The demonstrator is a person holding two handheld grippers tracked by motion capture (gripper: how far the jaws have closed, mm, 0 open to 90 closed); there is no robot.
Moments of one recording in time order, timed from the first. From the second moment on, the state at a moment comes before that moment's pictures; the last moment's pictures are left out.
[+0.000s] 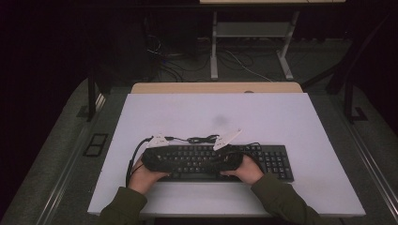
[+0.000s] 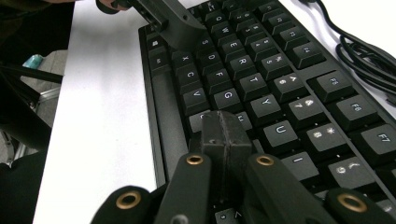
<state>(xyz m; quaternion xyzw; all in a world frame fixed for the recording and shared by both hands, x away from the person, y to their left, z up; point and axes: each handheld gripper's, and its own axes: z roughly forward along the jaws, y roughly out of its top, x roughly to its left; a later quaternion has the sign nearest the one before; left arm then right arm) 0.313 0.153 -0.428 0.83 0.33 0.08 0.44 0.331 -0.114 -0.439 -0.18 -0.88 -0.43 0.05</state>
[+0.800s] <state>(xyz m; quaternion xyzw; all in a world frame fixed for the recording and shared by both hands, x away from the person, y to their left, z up) 0.303 0.153 -0.422 0.83 0.31 0.07 0.46 0.338 -0.128 -0.430 -0.20 -0.87 -0.46 0.03</state>
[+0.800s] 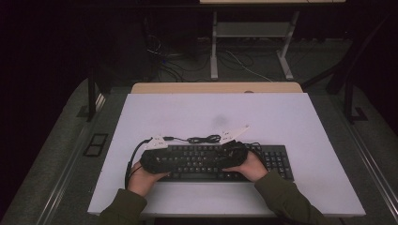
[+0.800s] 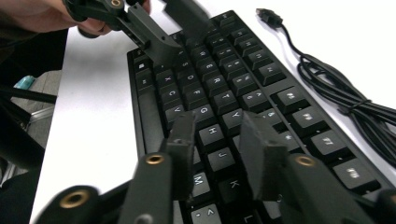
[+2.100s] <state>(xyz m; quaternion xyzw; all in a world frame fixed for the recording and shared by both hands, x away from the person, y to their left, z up) 0.300 0.139 -0.437 0.86 0.28 0.02 0.42 0.346 -0.136 -0.432 -0.24 -0.85 -0.46 -0.01</state>
